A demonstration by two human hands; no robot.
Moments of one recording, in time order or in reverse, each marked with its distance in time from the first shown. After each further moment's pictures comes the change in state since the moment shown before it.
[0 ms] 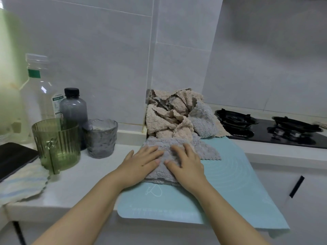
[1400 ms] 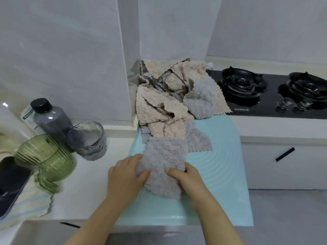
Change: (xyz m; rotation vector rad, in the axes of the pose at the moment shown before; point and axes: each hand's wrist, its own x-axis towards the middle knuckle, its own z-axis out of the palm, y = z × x) left_hand -0.011 0.045 -0.016 0.085 0.128 -0.457; right_hand -0.010 -0.012 -0.063 1.096 -0.318 0.698
